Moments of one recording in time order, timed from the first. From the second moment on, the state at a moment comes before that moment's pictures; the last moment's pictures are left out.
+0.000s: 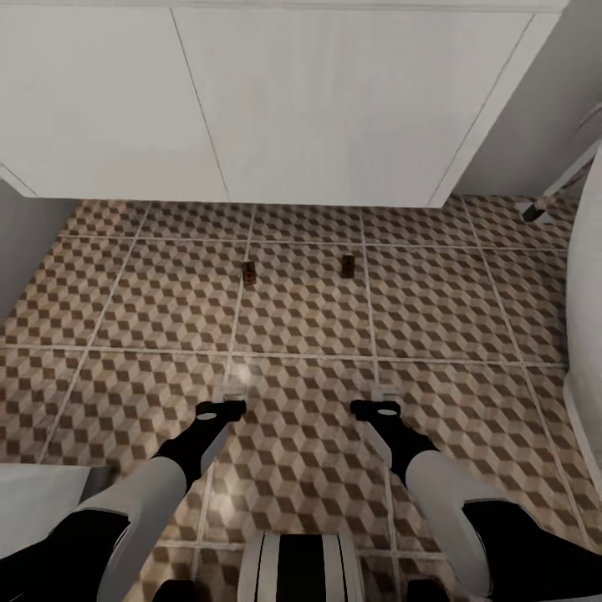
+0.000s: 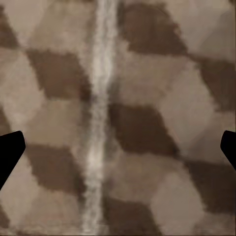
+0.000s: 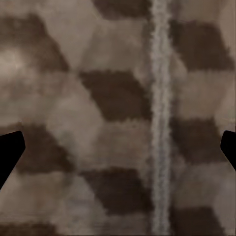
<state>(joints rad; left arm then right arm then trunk) -0.91 -0.08 -0.10 -0.30 0.08 0.08 0.23 -0.94 0.12 0.01 -0.25 0.00 0.11 -0.25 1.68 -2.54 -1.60</state>
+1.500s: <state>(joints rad) -0.91 -0.08 -0.11 -0.29 0.09 0.07 0.23 -0.94 0.13 0.01 -0.28 0.00 0.11 -0.31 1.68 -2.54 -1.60</state>
